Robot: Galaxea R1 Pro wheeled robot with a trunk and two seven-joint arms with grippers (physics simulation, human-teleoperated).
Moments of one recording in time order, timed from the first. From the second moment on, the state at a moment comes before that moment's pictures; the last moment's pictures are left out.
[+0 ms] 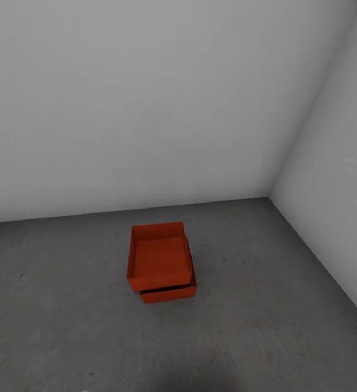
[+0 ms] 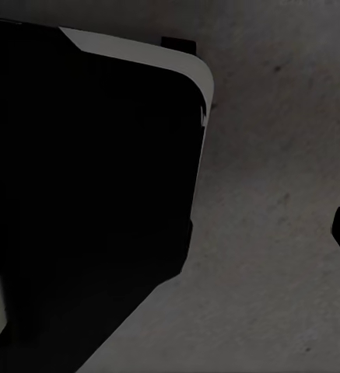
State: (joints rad) left arm -0.43 0.07 -0.25 0.00 0.49 -0.03 0.26; right arm -0.26 -0.01 0.04 0.03 0.09 -0.11 -0.02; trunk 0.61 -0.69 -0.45
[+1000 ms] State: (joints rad) left arm -0.28 0.03 -0.24 0.00 0.49 -0.03 0.26; right arm -0.26 -0.02 0.04 0.03 0.09 -0.11 0.00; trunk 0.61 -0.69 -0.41
